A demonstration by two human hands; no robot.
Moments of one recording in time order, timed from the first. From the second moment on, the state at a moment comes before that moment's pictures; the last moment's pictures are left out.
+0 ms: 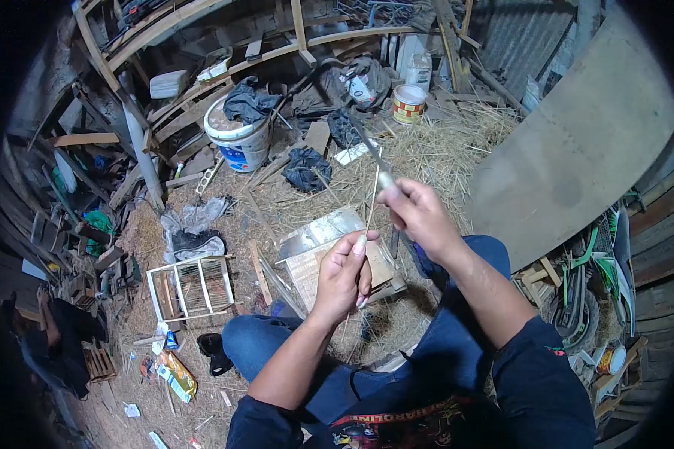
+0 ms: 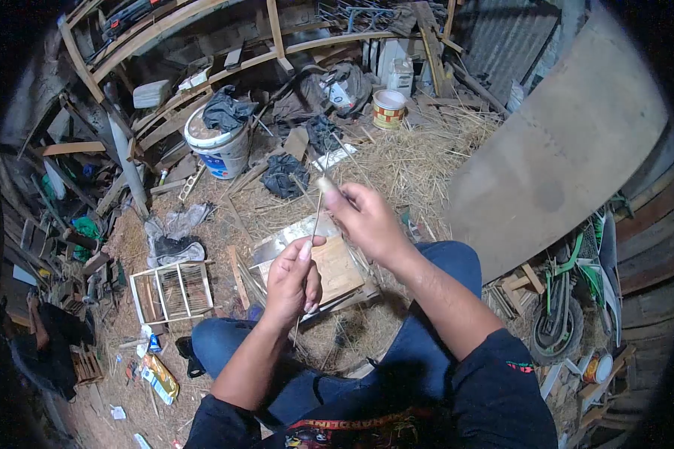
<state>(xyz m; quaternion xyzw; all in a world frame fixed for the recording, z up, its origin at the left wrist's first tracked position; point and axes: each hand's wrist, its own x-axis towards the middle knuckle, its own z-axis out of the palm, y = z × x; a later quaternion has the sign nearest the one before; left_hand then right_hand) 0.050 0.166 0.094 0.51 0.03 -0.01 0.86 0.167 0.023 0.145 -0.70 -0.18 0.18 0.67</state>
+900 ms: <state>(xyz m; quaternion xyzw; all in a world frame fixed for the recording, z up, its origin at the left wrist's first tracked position) 0.056 0.159 0.066 0.54 -0.01 0.02 0.84 0.131 -0.018 0.137 -0.86 -0.44 -0.12 0.23</state>
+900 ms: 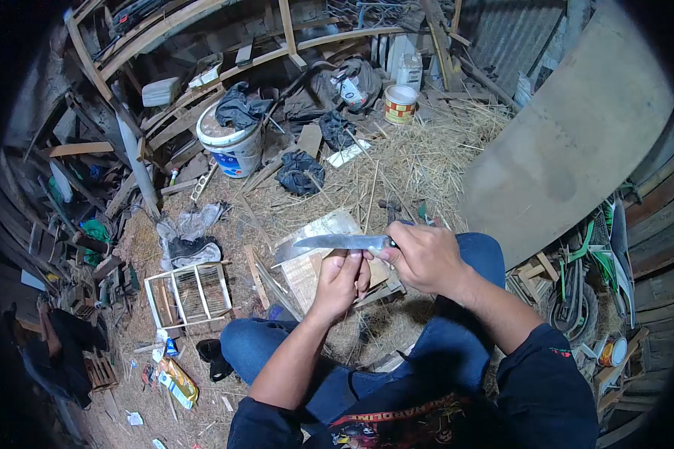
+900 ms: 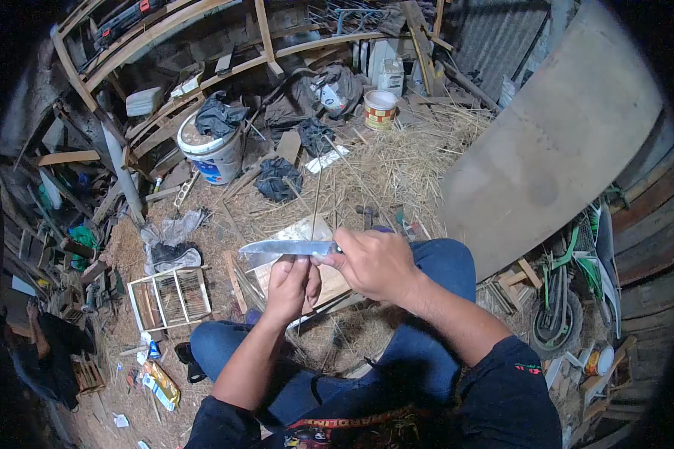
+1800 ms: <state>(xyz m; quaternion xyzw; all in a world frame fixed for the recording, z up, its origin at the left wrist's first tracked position) 0.055 0.159 0.056 0.52 -0.01 -0.01 0.86 0.133 -0.023 0.131 -0.86 -0.44 -0.14 0.21</state>
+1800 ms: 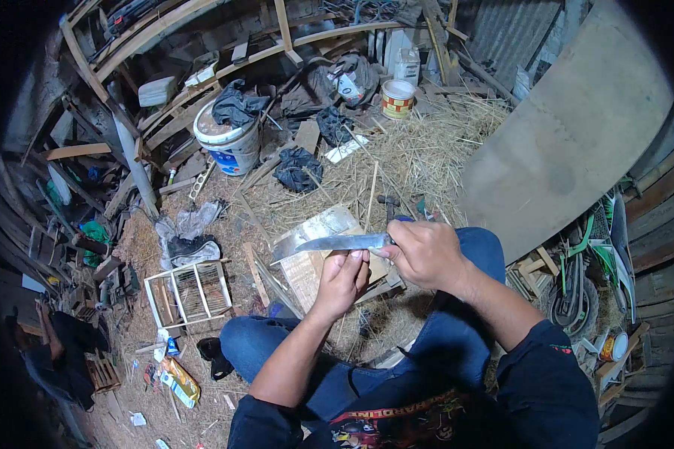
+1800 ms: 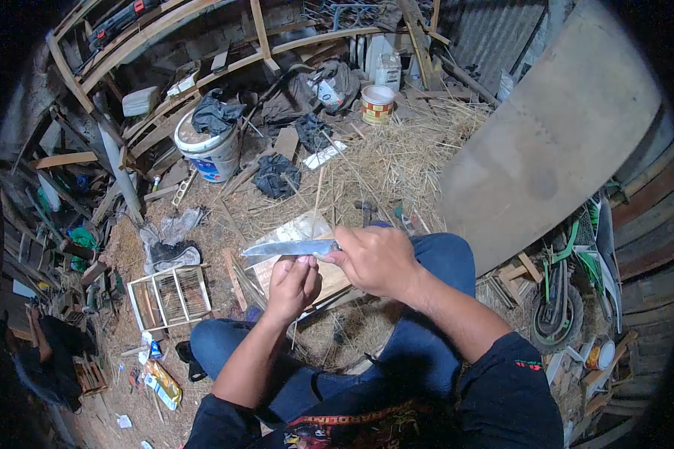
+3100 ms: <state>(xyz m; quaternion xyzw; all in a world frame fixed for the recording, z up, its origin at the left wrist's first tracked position) 0.045 -0.002 0.009 0.61 0.02 -0.28 0.74 0.063 -0.223 0.035 -0.96 -0.10 0.03 0.25</state>
